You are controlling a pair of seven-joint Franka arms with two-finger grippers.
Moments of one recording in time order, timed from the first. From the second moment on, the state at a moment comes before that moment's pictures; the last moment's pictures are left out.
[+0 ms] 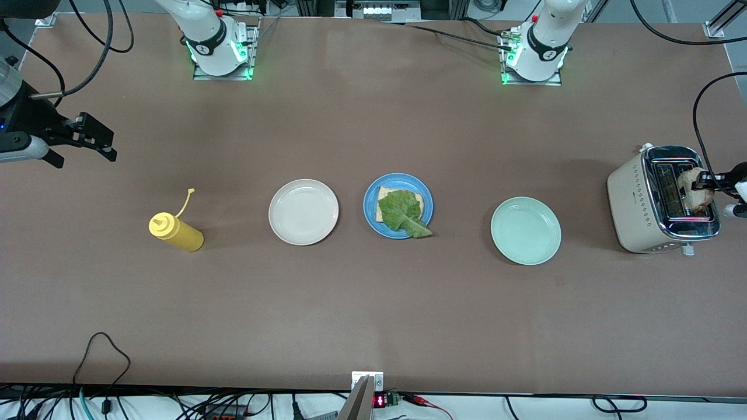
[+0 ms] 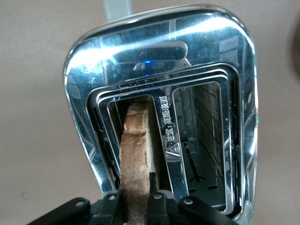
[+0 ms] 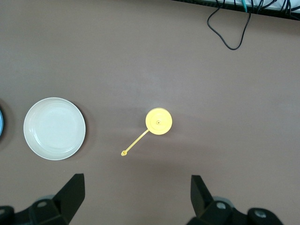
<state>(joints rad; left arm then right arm) 0.85 0.38 -0.47 -1.74 0.30 1.83 0.43 0.04 -0.01 0.00 -1.66 0.02 1.77 -0.11</state>
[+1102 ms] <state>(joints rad) 0.84 0.20 -0.69 -1.56 0.30 1.68 0.53 0.06 -0.01 -0.03 -1.66 0.02 1.76 -0.11</state>
